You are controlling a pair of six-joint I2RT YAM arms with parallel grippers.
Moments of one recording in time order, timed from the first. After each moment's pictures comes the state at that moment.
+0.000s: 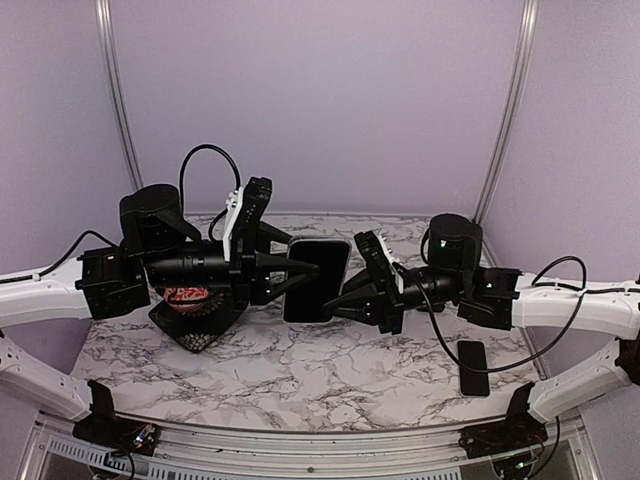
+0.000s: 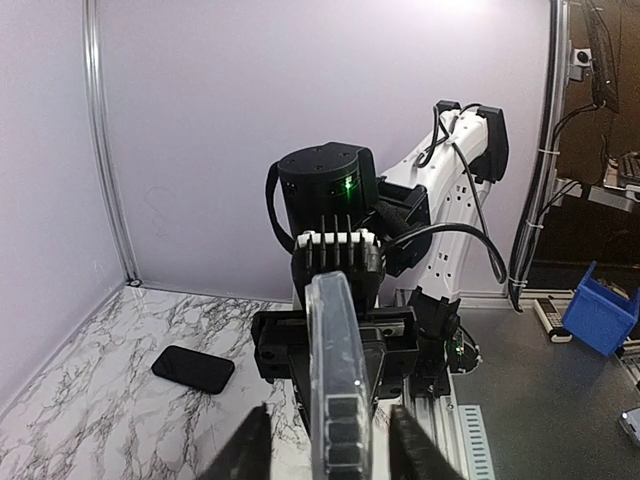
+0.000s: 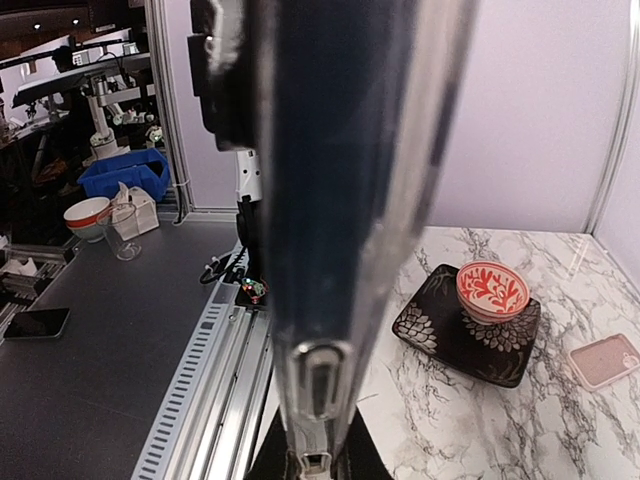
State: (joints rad) left arm -1.09 1.20 1.03 0.14 0.36 0.00; right arm 0.94 1.25 0.85 0.25 -0.77 -0.09
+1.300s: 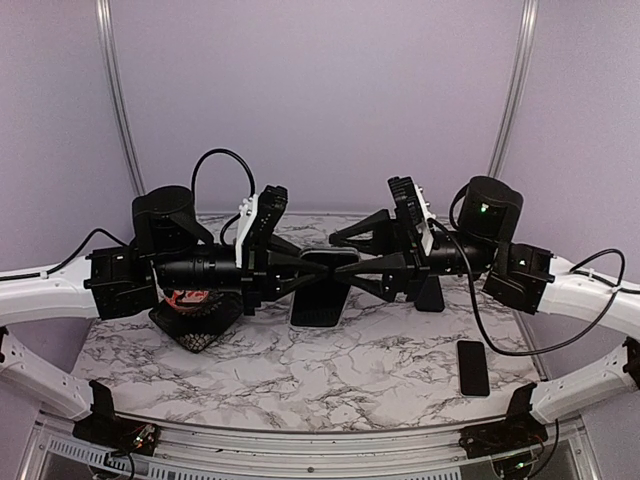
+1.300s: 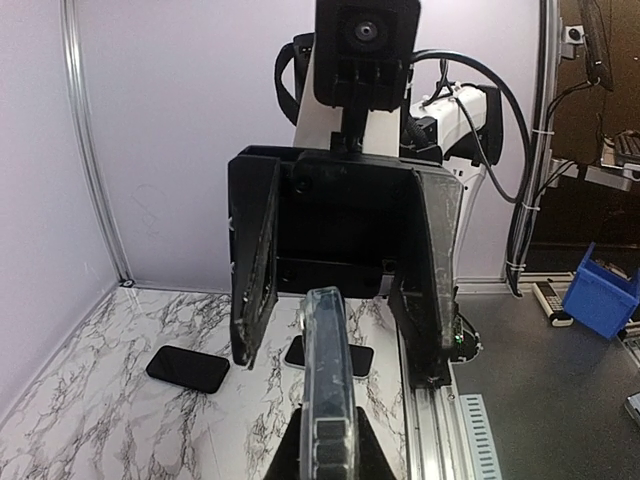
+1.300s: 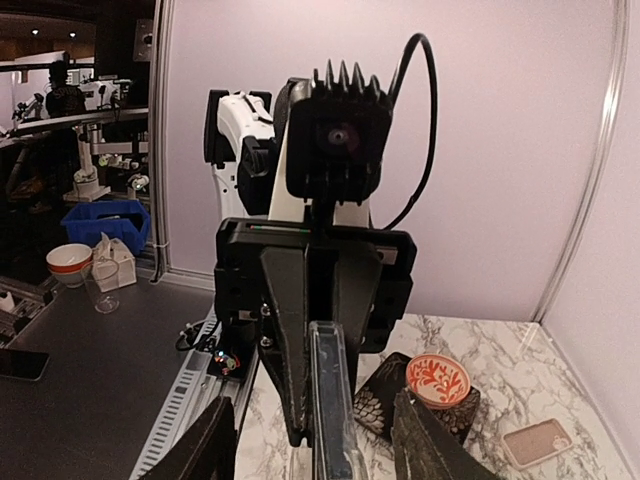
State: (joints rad) left arm -1.11 1.25 1.06 0.13 0.37 0.05; right arm 0.96 1.15 1.01 0.19 -0.69 -0.11
